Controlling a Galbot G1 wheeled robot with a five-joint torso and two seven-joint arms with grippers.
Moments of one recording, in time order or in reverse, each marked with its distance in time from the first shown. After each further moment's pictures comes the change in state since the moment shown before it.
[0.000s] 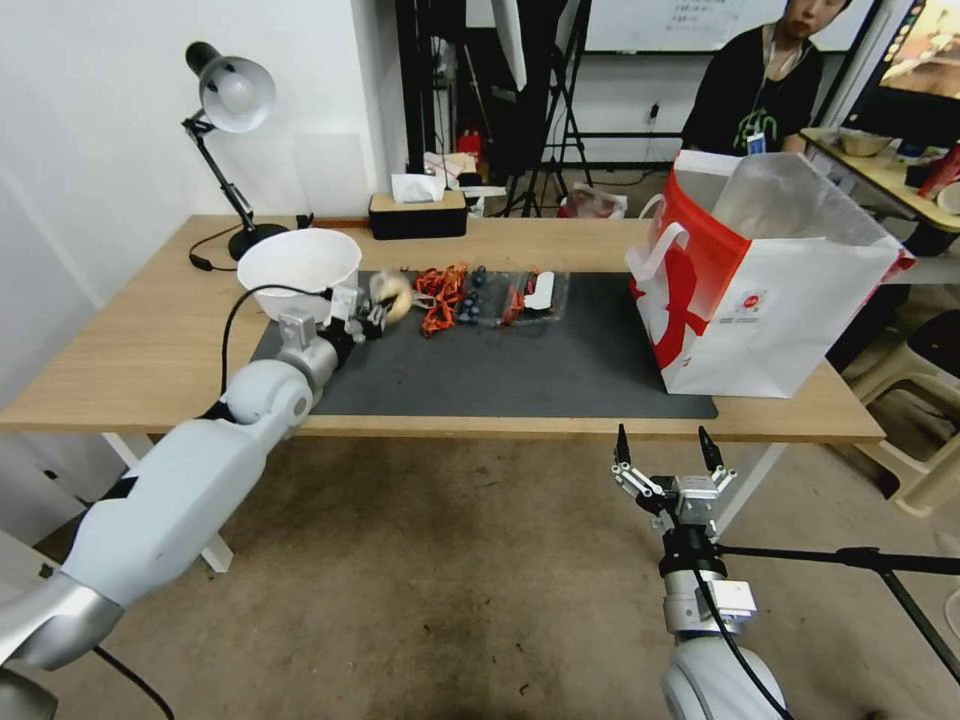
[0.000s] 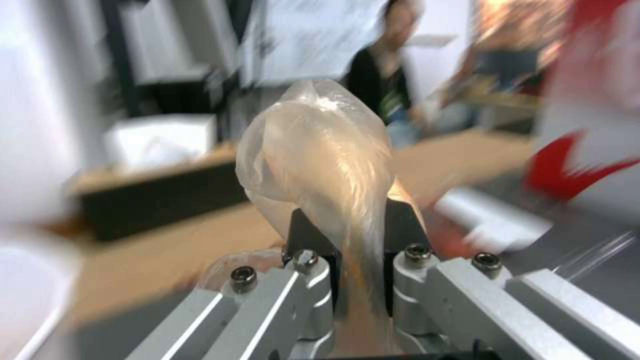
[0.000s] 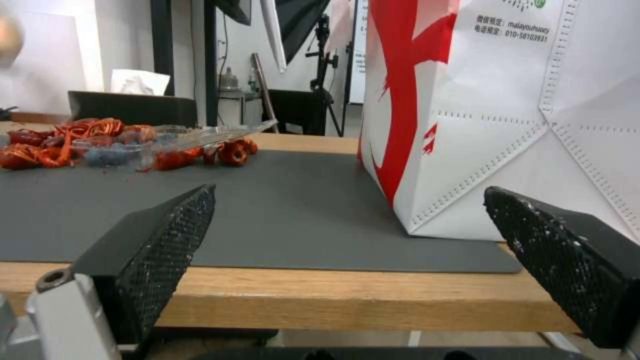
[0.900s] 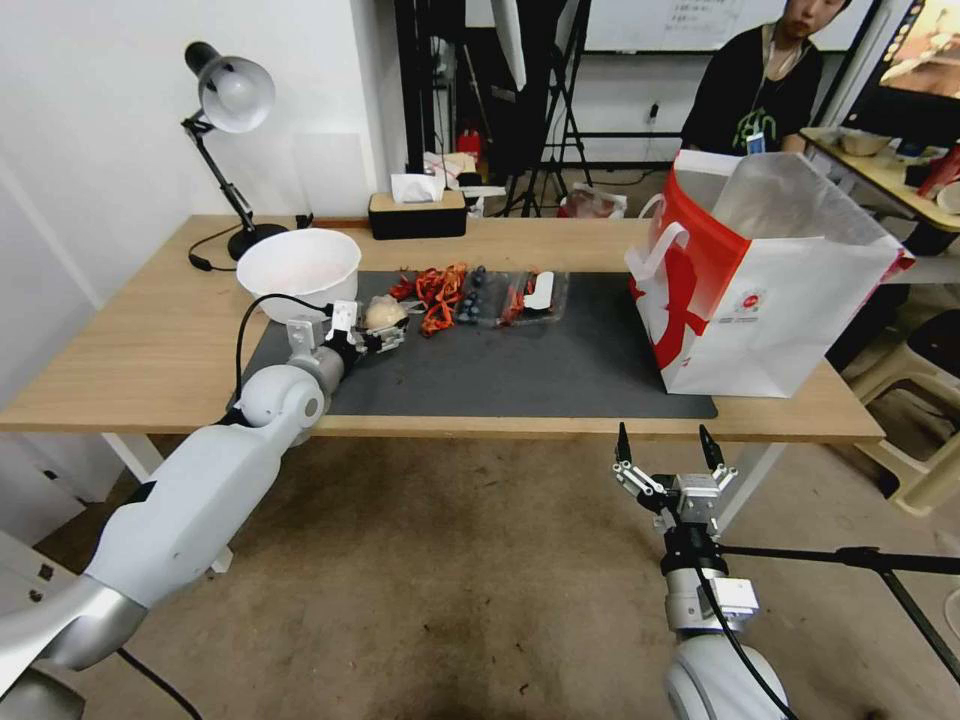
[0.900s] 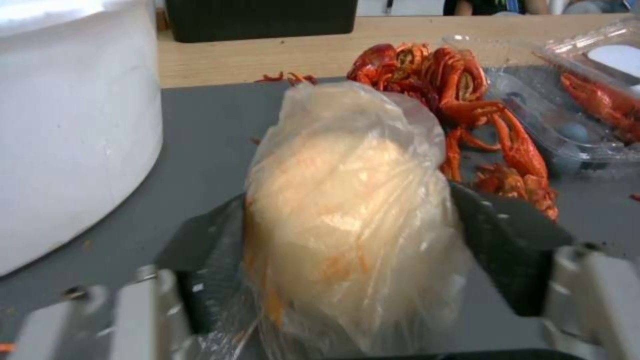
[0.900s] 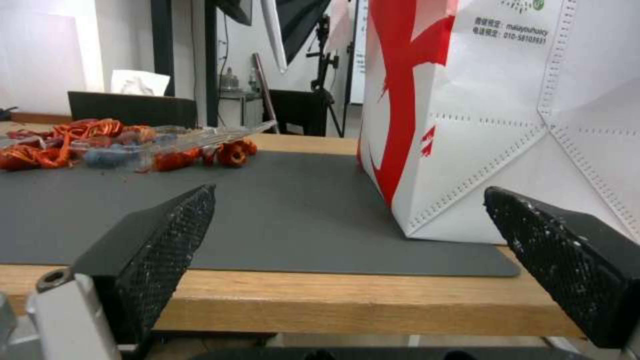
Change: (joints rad) left arm 0.103 -0.046 -0.060 -0.006 -0.012 0.287 -0.303; right arm 0.002 -0.009 0.004 0.004 0.009 -0.005 -0.005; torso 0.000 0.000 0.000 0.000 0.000
